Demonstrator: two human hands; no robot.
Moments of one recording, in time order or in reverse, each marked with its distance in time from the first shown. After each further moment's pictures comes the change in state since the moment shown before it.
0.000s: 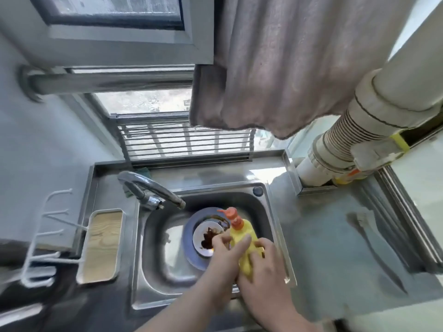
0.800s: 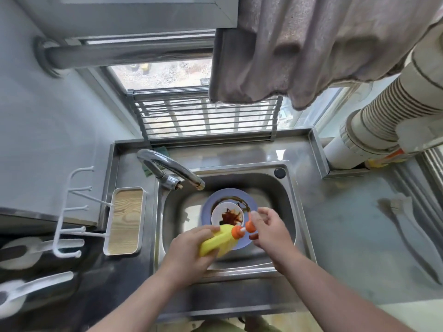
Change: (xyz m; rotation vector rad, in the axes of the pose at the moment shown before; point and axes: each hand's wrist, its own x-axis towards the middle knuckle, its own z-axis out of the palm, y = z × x) left_hand -0.012 0.009 -0.142 1.232 0.108 0.624; right_hand 0.072 -0.004 0.029 0.721 -0.122 0.413
